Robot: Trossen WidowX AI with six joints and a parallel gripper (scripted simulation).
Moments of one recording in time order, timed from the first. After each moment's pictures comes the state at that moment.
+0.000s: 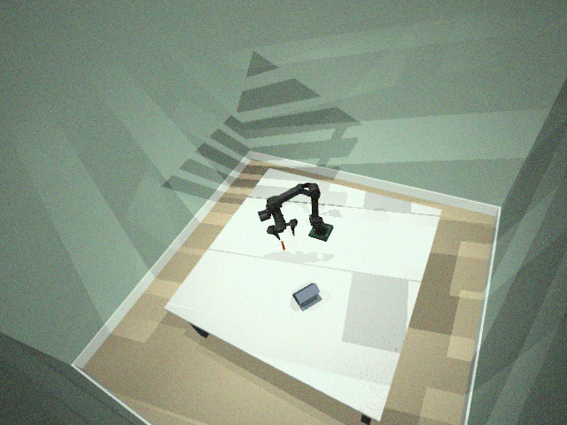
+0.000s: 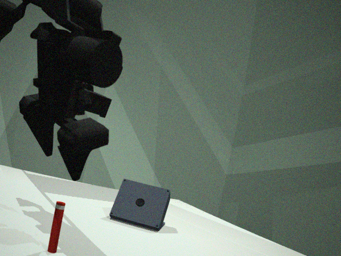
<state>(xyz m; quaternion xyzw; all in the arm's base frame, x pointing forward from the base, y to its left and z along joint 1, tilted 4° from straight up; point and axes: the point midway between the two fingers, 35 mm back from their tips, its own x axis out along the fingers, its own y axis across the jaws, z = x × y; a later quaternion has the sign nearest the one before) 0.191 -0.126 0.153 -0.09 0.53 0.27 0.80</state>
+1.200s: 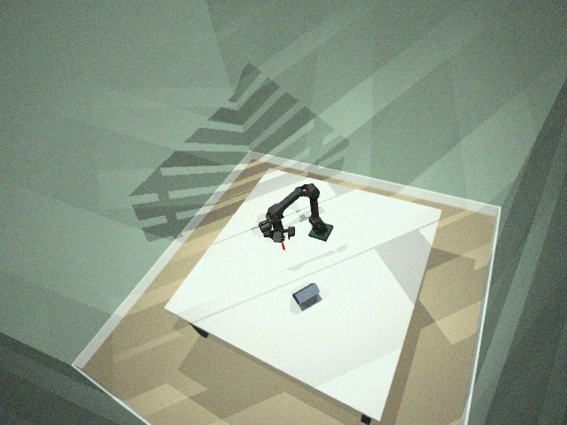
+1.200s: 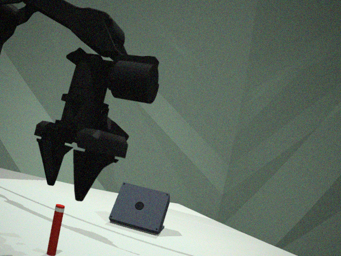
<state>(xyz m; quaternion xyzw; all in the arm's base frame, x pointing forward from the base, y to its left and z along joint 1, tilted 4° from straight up) 0.210 -0.154 0.132 -0.19 0.69 0.13 0.69</state>
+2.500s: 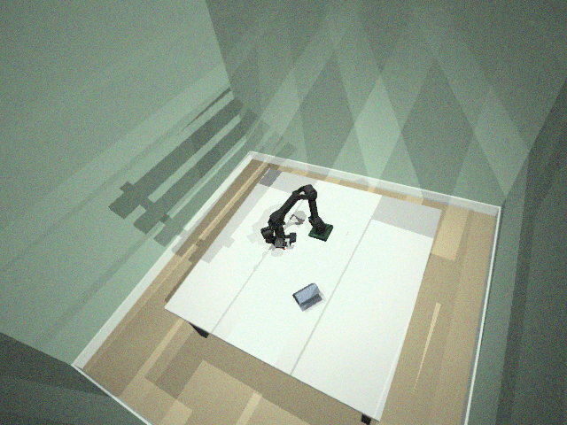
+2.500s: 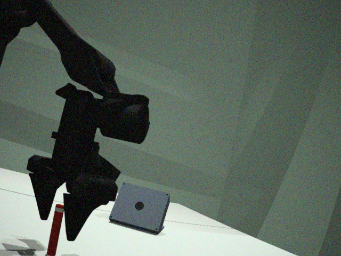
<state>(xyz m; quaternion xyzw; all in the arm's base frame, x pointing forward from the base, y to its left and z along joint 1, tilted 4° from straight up) 0.211 -0.159 0.073 -0.19 0.69 0.12 0.69</state>
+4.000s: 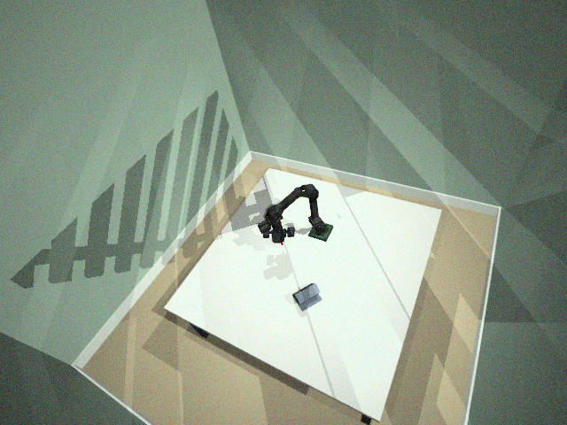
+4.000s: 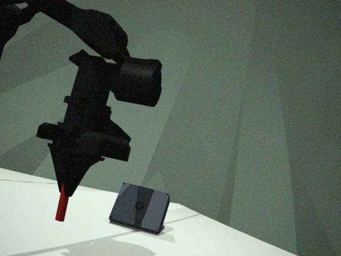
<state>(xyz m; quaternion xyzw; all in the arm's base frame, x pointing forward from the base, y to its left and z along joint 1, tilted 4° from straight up) 0.213 -0.156 0.130 -0.19 0.69 0.13 0.69</state>
